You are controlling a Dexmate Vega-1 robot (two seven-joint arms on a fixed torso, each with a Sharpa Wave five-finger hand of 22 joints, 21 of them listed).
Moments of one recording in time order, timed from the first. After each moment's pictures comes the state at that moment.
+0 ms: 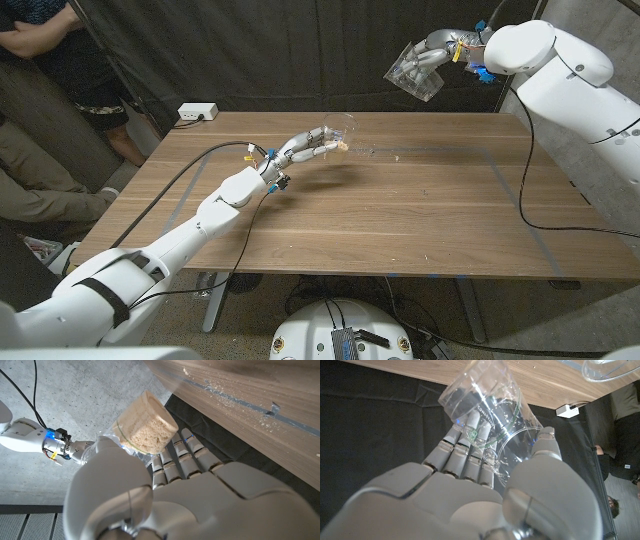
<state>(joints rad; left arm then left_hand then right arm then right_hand) 0.57 0.48 0.65 -1.01 -0.21 -0.75 -0.24 0.91 0.15 -0.18 0.11 0.25 0.26 -0.09 0.55 0.29 0.40 -0.16 0.44 0.55 0.42 -0.04 0.21 0.32 0.37 -0.04 0.29 0.20 -0.43 -0.95 -0.43 -2.13 -0.19 -0.66 0.52 0.75 0.07 0.19 -0.19 0.17 0.47 -0.08 0.35 0.41 0.54 -0.09 0.63 0.70 0.74 -0.08 0.24 0.59 0.57 -0.05 0.30 0.22</state>
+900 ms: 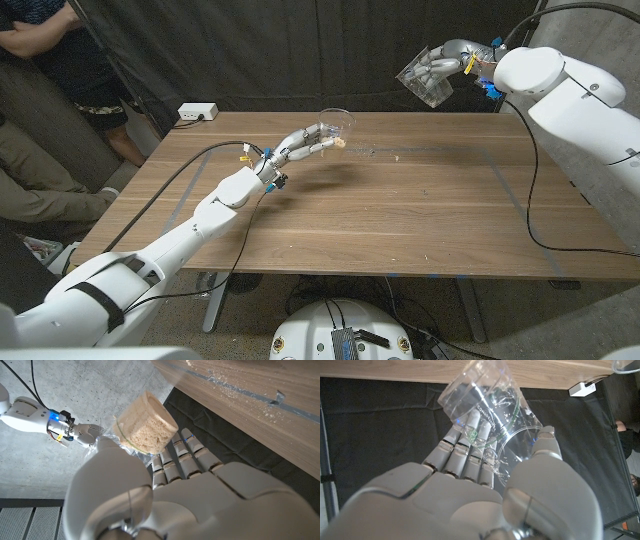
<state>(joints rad) 0.59 0.50 0.64 -1.04 -0.22 -0.77 -0.22 0.91 0.15 -0.18 0.11 0.25 0.26 -0.09 0.55 0.29 0.40 -0.16 0.44 0.55 0.42 -0.05 0.21 0.32 0.37 -0.04 0.29 0.20 -0.59 -0.99 -0.33 -2.15 -0.06 -0.68 0.32 0.76 0.07 0.19 -0.19 0.17 0.47 -0.07 0.35 0.41 0.55 -0.09 0.63 0.70 0.76 -0.08 0.24 0.59 0.57 -0.05 0.30 0.22</state>
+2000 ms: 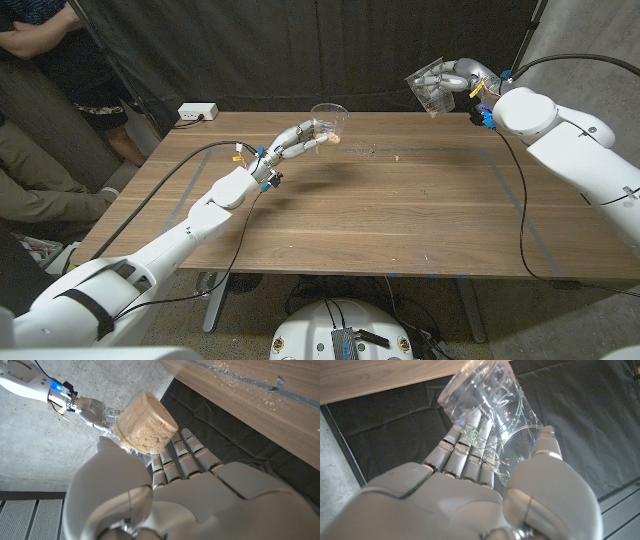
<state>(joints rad) 0.63 0.54 0.62 -1.10 -0.25 -0.76 -0.18 0.91 0.15 -0.18 0.11 0.25 0.26 -0.09 0.55 0.29 0.41 -0.16 0.44 0.55 0.42 -0.05 0.21 0.32 0.37 -0.04 0.29 0.20 -0.83 -0.92 -0.21 -2.11 0.10 -0.53 -0.03 0.76 0.07 0.20 -0.20 0.17 0.49 -0.07 0.35 0.42 0.57 -0.09 0.64 0.71 0.78 -0.09 0.25 0.60 0.57 -0.05 0.30 0.22</state>
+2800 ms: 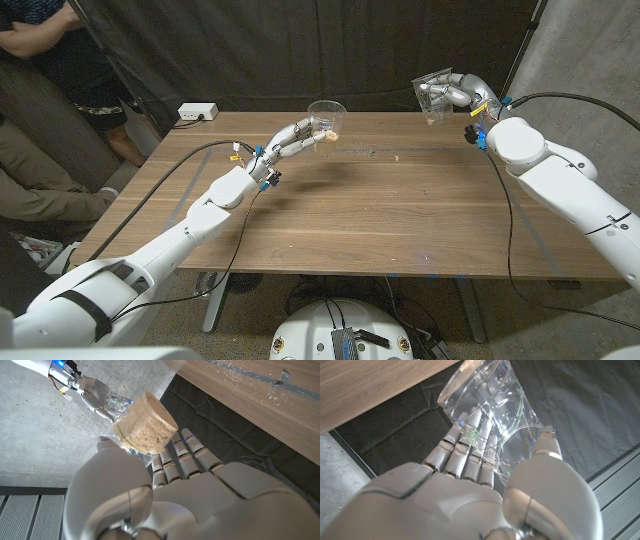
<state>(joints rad) 0.63 0.54 0.61 -1.11 -0.26 -0.77 -0.18 0.91 0.15 -0.18 0.11 0.25 0.26 -0.09 0.55 0.29 0.40 -0.16 0.44 0.55 0.42 -0.05 0.21 0.32 0.37 -0.04 0.29 0.20 -0.95 -0.83 -0.17 -2.03 0.18 -0.33 -0.22 0.76 0.07 0.20 -0.20 0.17 0.50 -0.07 0.36 0.43 0.58 -0.09 0.64 0.72 0.80 -0.09 0.25 0.61 0.58 -0.06 0.31 0.23</state>
